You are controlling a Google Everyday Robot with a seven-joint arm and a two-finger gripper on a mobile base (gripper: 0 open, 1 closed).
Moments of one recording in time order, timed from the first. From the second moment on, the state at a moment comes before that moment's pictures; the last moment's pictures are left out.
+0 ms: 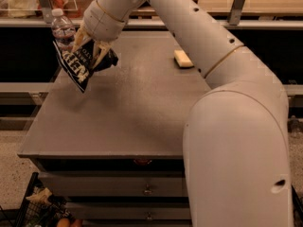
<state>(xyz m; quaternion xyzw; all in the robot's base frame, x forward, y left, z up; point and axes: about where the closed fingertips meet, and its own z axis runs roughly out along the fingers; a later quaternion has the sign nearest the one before) 0.634 0.166 0.921 -0.93 0.13 0.08 0.33</state>
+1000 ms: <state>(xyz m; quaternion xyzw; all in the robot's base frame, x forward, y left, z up) 0.649 0.155 0.909 -0.93 0.16 0.08 0.32</state>
